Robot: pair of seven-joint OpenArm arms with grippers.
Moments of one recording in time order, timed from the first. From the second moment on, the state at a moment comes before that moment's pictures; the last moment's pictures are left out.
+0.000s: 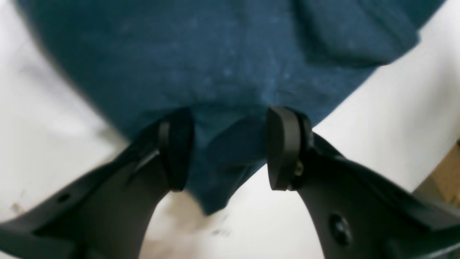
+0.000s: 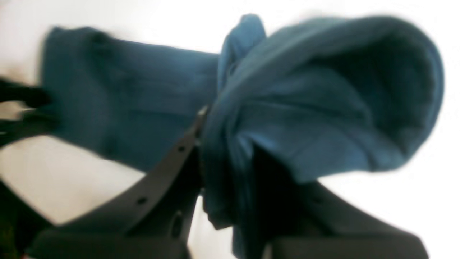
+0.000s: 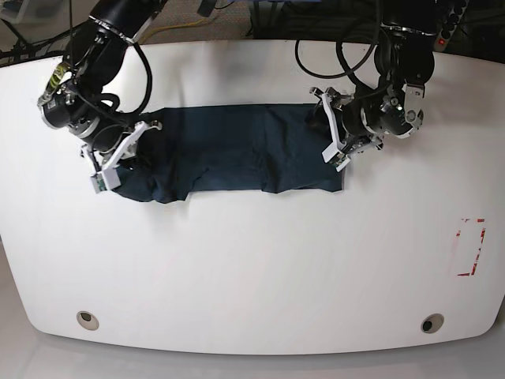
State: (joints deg) left arm 5.3 -11.3 3.4 96.8 -24.5 -33.5 64.0; right arm -1.6 0.4 33.4 108.1 42.0 41.0 -80.6
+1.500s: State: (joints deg) left arm 1.1 -10.6 -11.4 81.7 -32.5 -42.6 56.1; right arm -3.2 -9.2 9.2 99.3 48.7 40.9 -72.2
